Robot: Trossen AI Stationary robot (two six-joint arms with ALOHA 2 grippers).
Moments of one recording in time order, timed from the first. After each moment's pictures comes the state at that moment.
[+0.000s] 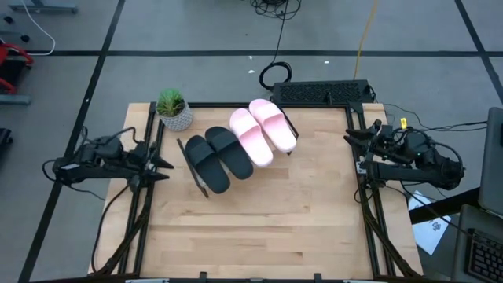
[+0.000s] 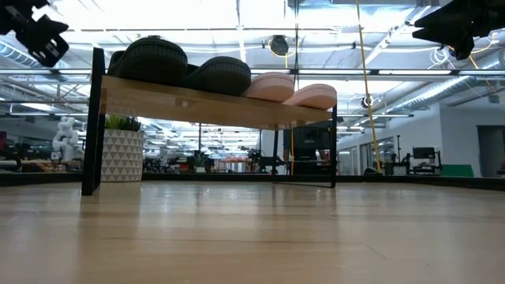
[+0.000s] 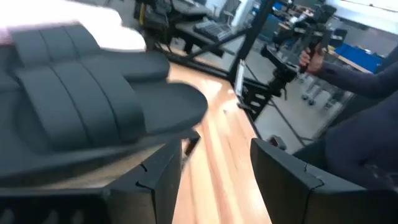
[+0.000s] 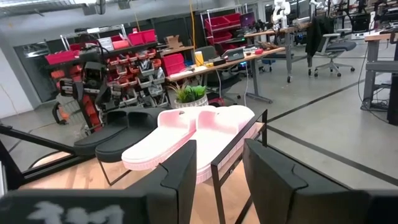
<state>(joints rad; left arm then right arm) 0.02 0.01 0.49 -0.70 0.26 -0.33 -0.06 0.00 0.52 -0.53 0.37 0.22</state>
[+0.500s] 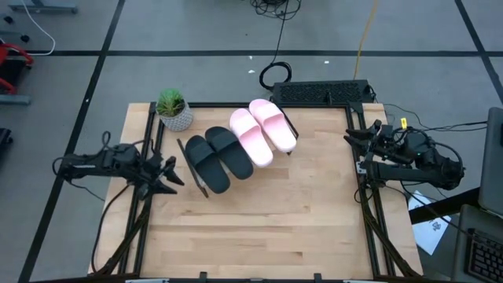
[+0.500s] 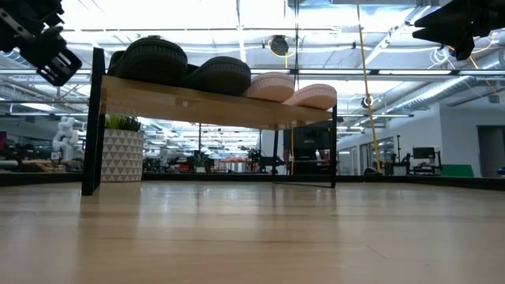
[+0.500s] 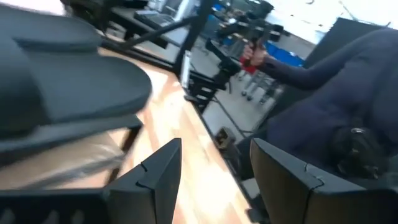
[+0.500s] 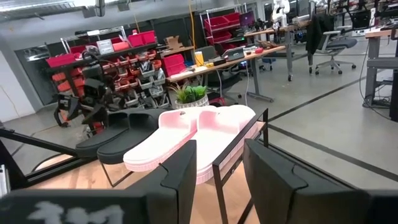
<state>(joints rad) -0.06 0.01 0.24 -0.34 0.44 -0.45 -0.06 0.00 0.52 -0.53 0.37 0.24</state>
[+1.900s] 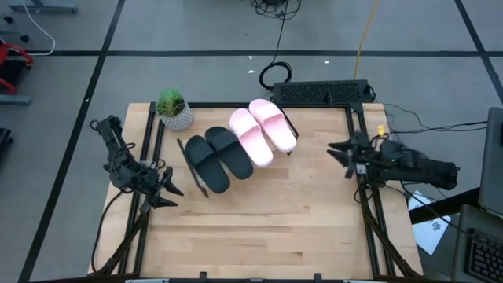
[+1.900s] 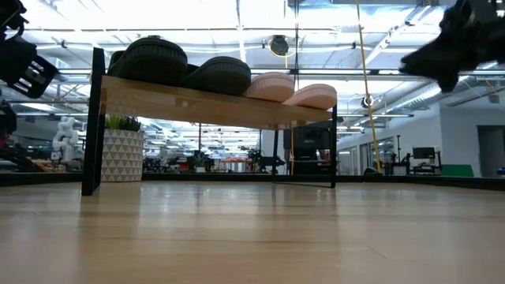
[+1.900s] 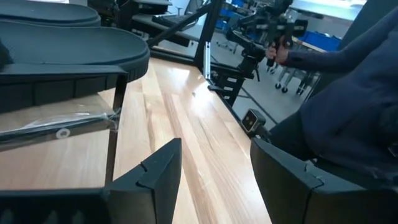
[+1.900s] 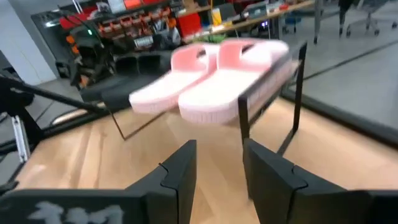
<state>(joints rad) -0.96 0.01 0.11 -0.26 -0.56 -0.42 -0.06 0.00 0.29 -0.43 0.25 0.30</state>
